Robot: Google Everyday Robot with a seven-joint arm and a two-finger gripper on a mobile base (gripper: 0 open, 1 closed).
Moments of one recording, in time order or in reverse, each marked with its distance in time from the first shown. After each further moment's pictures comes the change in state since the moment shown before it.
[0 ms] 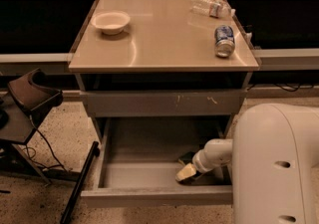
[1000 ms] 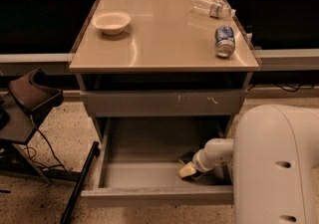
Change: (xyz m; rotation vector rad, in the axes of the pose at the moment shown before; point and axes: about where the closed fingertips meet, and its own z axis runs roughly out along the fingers) arm 0.003 0.001 0.004 -0.009 0.008 0.008
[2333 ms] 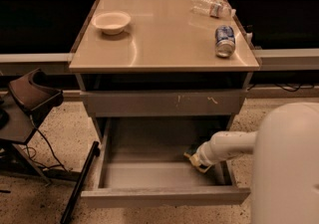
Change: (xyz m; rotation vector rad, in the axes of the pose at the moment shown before) arm -0.025 -0.002 -0.067 0.037 -0.056 -0.003
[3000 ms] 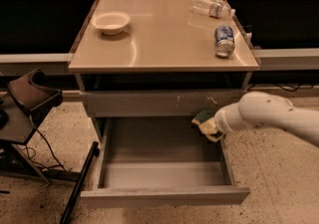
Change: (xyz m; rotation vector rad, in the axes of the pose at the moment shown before) arm -0.090 -0.021 -0.182 0.048 -0.177 -0.040
